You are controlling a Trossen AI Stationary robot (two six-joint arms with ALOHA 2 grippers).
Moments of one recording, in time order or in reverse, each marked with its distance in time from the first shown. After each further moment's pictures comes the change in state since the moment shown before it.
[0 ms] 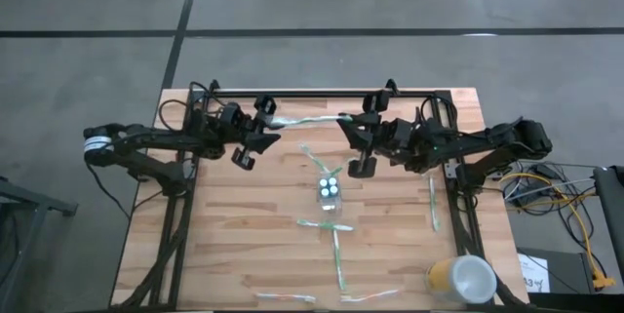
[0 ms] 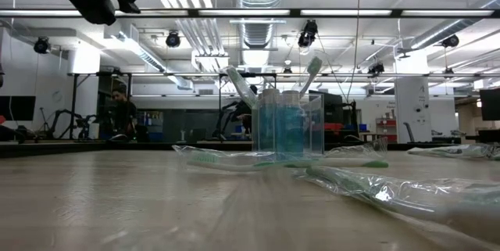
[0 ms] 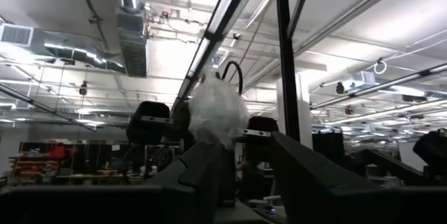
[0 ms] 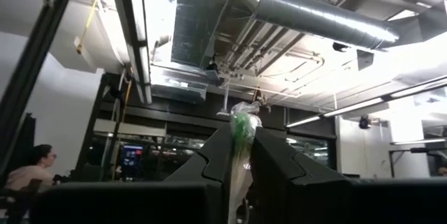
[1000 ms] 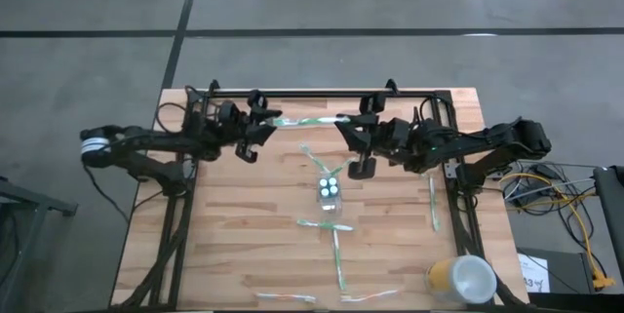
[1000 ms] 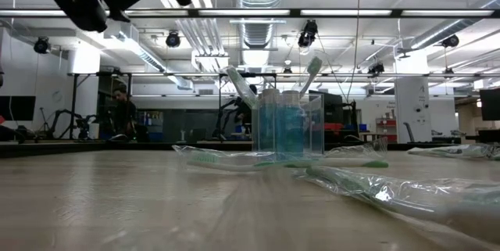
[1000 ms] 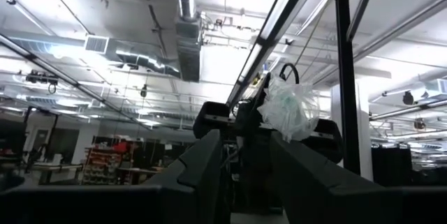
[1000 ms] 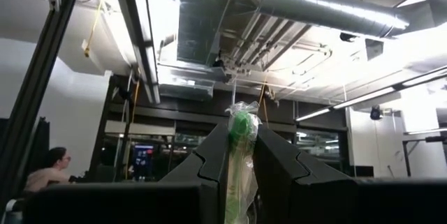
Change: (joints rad) left arm 0.016 -0.028 -0.077 0.010 -0.194 0.041; right arm 0.001 0.008 -0.002 -0.005 -0.011 0.054
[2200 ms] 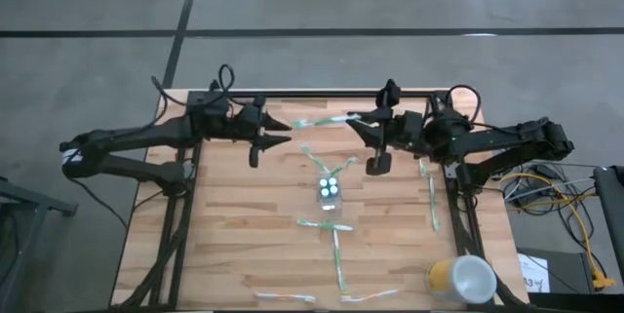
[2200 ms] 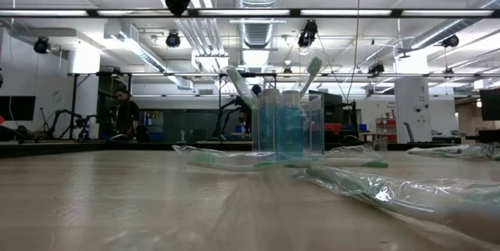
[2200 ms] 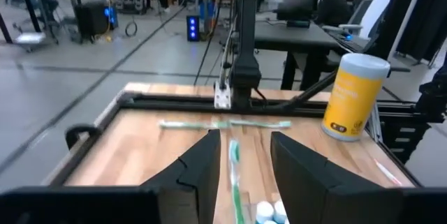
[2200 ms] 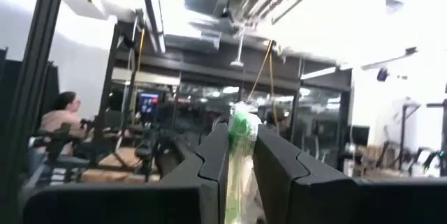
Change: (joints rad) left arm 0.011 -0.233 0.263 -1.305 0.028 0.298; right arm -0.014 -0.217 0.001 -0.427 -0.004 -0.009
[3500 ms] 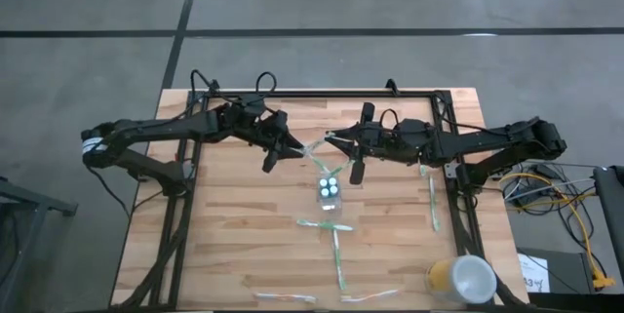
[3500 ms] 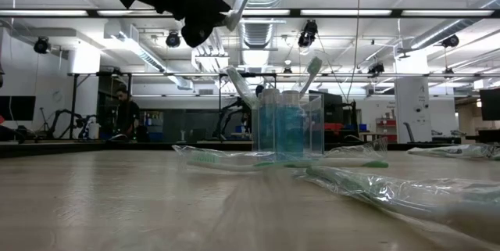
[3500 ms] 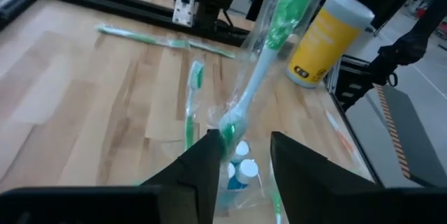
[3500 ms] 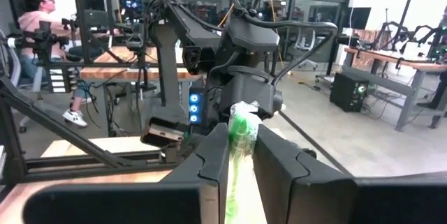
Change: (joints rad) left arm 0.003 0.236 0.122 -0.195 0.174 -0.131; right arm 0.000 0.076 0.000 -0.380 0.111 0.177
